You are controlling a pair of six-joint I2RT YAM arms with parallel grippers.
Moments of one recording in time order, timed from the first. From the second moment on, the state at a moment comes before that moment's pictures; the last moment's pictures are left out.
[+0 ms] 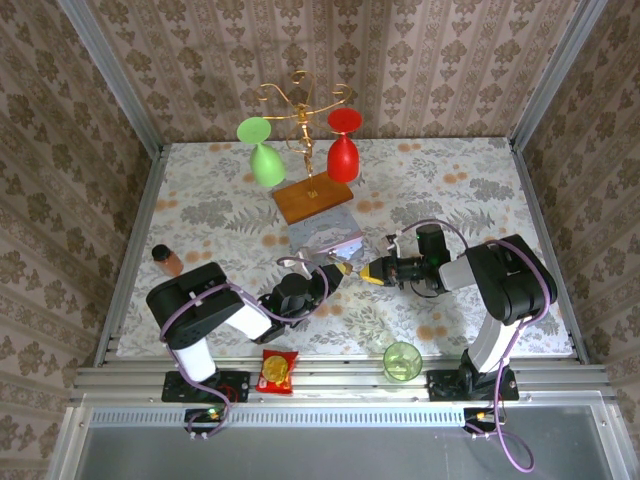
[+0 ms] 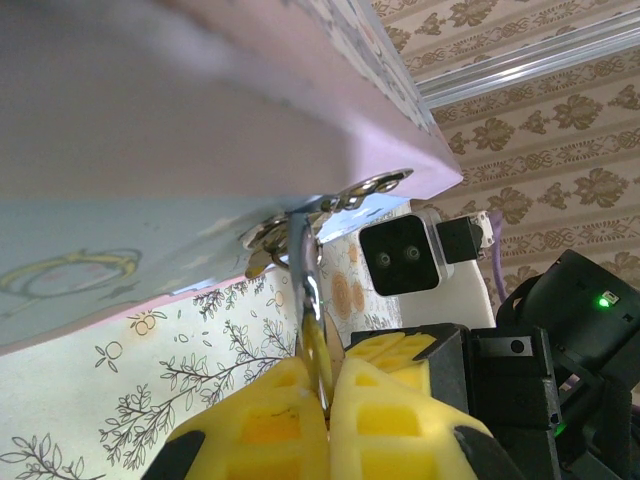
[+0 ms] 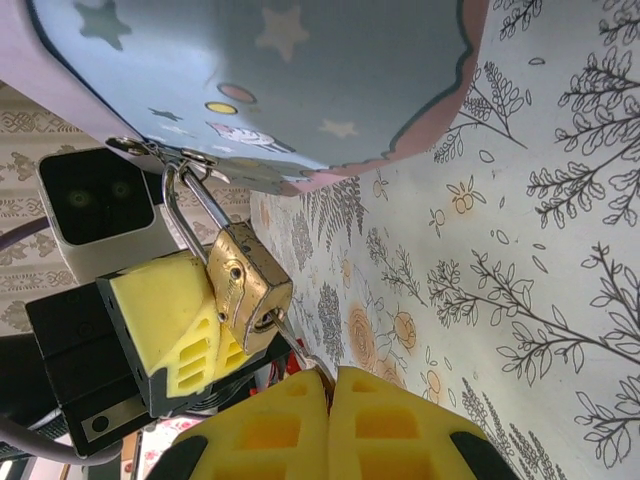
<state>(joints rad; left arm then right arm) -1.02 1.74 0.39 1.13 -0.15 -1.28 0.23 1.77 0.53 0.54 -1.11 0.82</state>
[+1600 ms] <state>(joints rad) -1.00 1.79 0.45 1.12 -0.13 -1.28 0.26 1.88 0.46 1.01 -1.04 1.20</state>
